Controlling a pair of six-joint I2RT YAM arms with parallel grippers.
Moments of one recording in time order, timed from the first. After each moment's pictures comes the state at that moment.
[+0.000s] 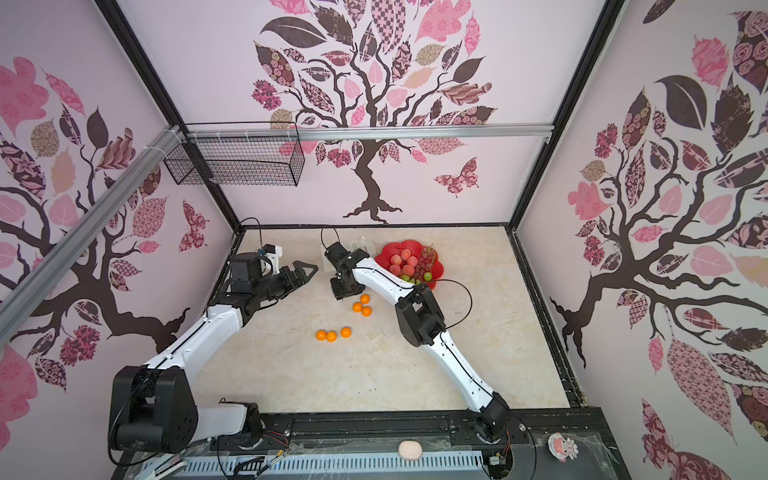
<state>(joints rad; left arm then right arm) -0.07 1.32 0.86 -0.11 0.52 -0.61 0.76 2.62 2.43 -1.01 -0.07 0.37</state>
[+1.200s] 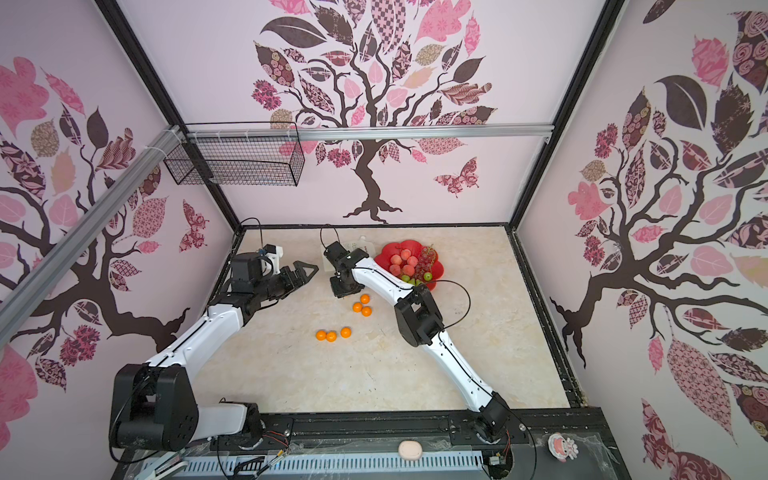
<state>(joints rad) -0.07 1.33 0.86 -0.11 0.53 -0.61 0.76 2.65 2.48 -1.02 -0.05 0.37</state>
